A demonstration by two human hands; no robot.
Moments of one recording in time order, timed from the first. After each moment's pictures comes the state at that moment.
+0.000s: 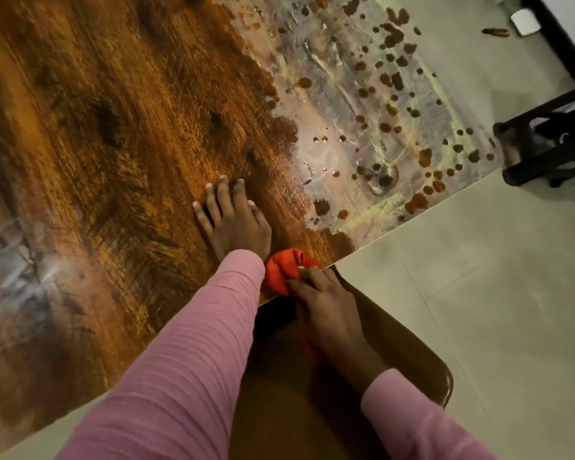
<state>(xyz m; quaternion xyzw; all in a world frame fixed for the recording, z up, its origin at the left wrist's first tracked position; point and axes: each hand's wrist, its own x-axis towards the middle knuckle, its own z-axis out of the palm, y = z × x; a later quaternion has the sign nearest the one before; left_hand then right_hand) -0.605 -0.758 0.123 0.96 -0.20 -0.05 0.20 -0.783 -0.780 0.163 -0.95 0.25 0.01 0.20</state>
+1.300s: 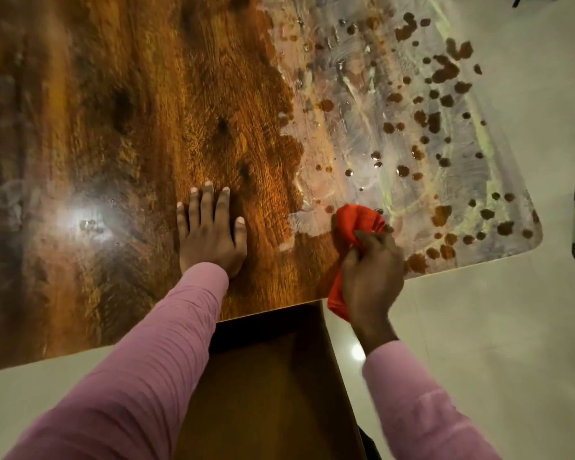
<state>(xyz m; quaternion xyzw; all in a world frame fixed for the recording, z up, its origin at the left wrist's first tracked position) -0.606 -0.771 0.112 0.98 -0.18 -0.06 0.10 -0.749 -0.951 0.151 -0.85 0.48 -0.09 0.19</state>
